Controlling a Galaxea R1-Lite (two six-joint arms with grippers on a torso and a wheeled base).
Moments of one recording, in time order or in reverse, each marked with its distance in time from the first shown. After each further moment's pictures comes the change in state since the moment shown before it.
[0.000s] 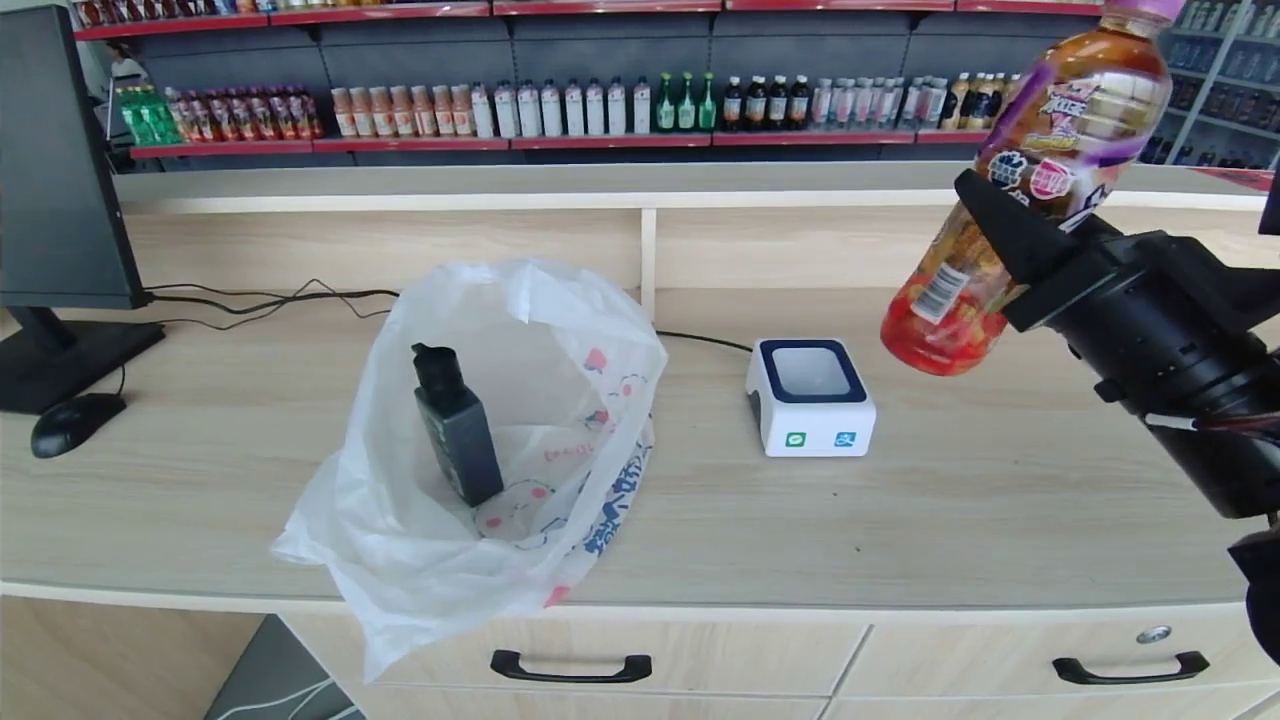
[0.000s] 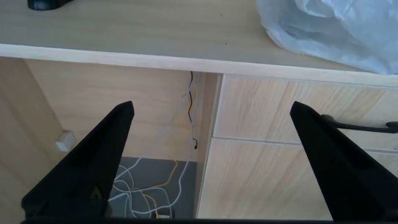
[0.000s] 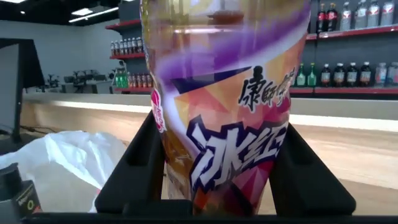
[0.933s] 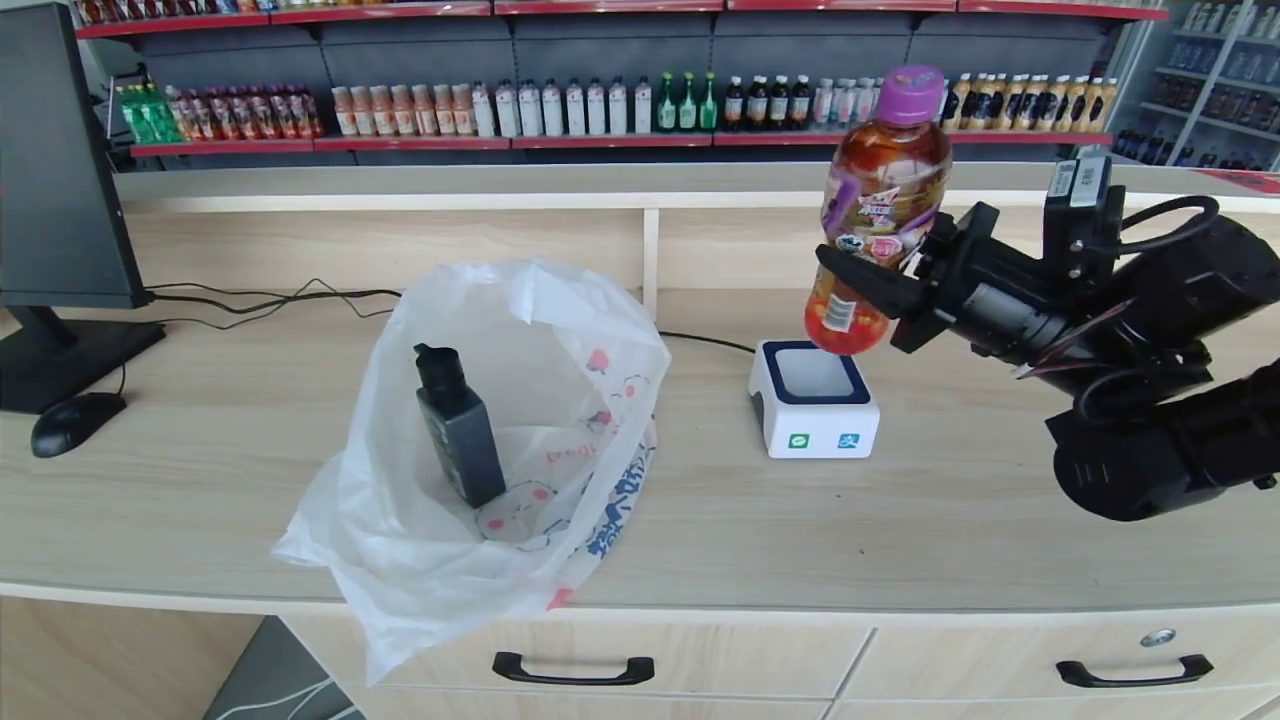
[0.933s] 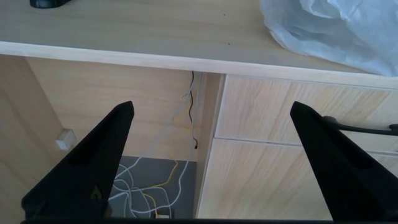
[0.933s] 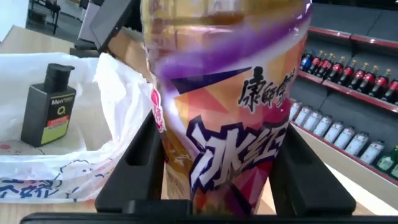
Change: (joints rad) left arm 0.001 0.000 0.000 0.000 0.002 -0.005; right arm -0.170 0.348 -0.395 0.000 0.703 -0.272
